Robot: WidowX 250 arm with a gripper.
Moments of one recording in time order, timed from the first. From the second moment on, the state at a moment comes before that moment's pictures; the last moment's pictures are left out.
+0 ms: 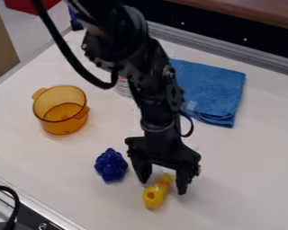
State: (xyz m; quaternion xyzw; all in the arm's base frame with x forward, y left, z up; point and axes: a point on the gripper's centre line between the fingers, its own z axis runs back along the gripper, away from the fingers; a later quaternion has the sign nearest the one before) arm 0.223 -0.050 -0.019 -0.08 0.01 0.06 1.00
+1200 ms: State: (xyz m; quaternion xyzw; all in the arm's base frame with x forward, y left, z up) arm 0.221 -0.051 0.024 -0.11 0.01 0.06 0.99
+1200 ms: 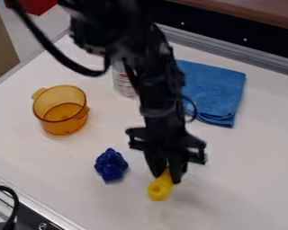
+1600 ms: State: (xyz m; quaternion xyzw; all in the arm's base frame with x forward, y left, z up) arm 0.248 0.024 0.059 -0.04 -0.08 0.24 0.97
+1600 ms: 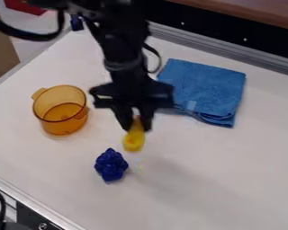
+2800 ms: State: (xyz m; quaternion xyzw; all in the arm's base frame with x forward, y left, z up) arm 0.276 0.166 0.028 0.02 -0.07 0.39 0.92
